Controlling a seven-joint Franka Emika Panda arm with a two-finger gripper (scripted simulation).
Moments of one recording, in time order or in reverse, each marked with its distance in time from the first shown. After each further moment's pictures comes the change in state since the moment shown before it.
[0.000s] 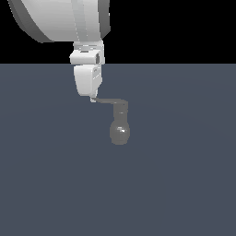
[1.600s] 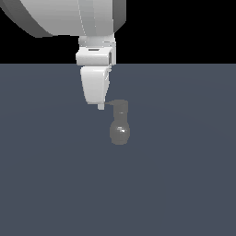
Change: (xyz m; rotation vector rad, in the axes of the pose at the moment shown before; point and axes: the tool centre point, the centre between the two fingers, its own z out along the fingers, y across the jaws) arm 0.037 0.068 -0.001 0.002 -0.002 -0.018
